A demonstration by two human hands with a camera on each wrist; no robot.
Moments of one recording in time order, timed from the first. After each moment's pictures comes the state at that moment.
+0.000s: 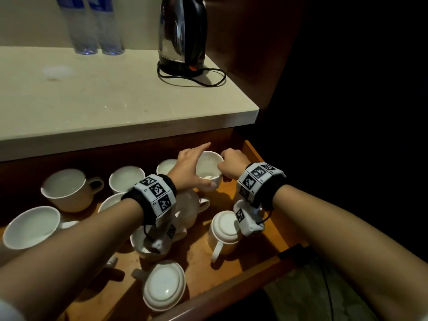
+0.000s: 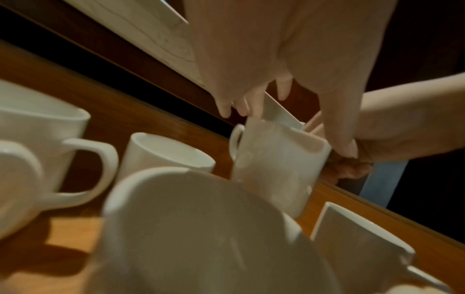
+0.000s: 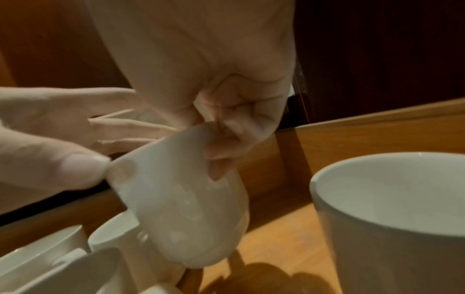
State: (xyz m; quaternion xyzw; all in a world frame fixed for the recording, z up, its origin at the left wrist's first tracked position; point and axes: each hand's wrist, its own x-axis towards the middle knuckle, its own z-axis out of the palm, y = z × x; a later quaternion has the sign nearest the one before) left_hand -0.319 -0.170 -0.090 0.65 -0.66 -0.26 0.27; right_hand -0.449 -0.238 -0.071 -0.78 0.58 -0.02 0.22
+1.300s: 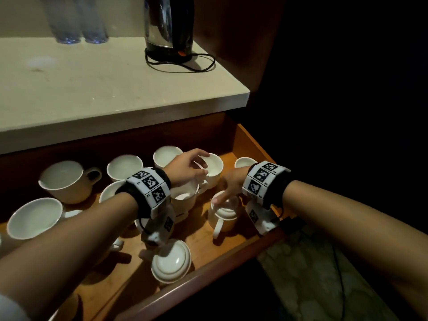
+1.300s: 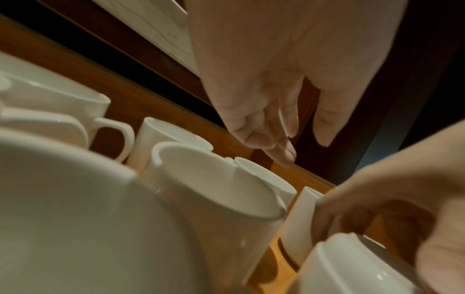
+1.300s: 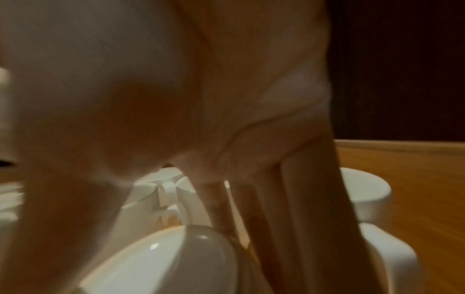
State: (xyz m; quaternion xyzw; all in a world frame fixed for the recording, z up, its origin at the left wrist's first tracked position) left_hand -0.322 -0.145 -0.098 0.60 -0.64 -0.39 0.29; right_hand -0.479 -0.196 -0.094 -0.79 0.48 0.32 0.20
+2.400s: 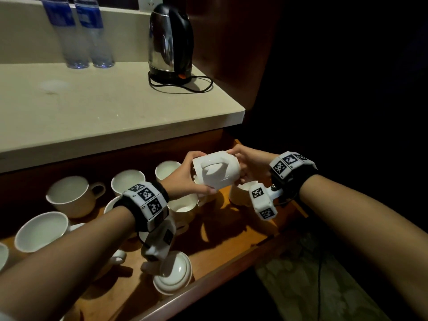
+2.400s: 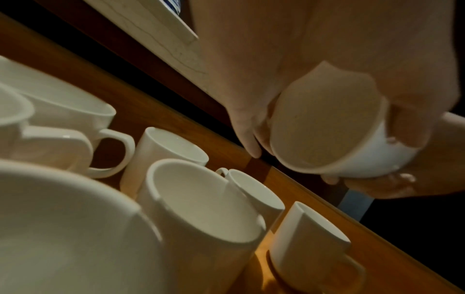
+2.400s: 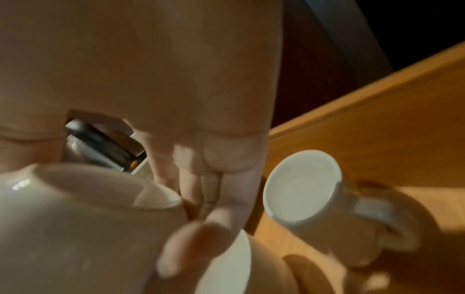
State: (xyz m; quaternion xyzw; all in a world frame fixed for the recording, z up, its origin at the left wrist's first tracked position) left_hand -0.319 -0.132 -0.079 0.53 -0.62 -0.45 0.35; right_hand -0.513 -0.215 -0.029 -0.56 0.51 -0.04 0.65
